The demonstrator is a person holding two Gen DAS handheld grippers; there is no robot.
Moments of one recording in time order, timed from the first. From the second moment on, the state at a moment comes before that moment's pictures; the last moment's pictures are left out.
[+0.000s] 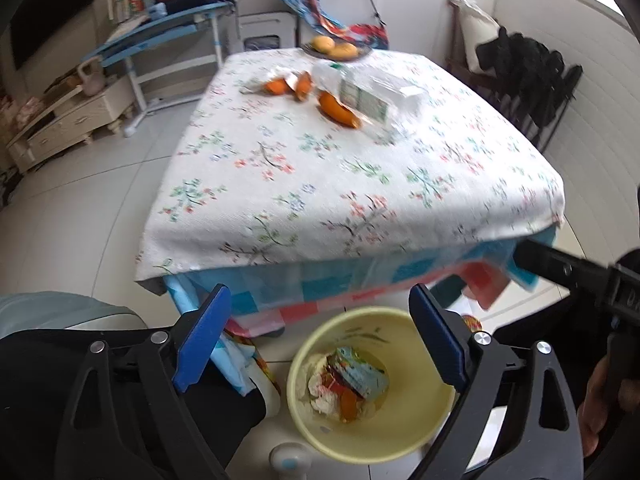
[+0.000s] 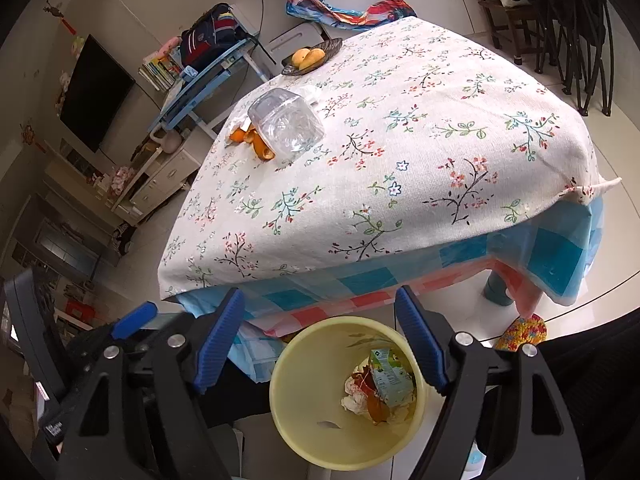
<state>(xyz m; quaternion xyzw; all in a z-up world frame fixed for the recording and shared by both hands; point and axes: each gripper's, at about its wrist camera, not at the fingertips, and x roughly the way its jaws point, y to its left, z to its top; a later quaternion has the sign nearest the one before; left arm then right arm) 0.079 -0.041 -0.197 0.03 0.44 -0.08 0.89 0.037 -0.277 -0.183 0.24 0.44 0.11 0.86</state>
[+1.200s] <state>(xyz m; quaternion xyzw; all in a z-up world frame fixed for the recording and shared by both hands) 0.156 -0.008 -0.160 -0.04 0.41 -0.02 0.91 0.134 -0.234 -0.131 0.07 0.40 0.13 0.91</state>
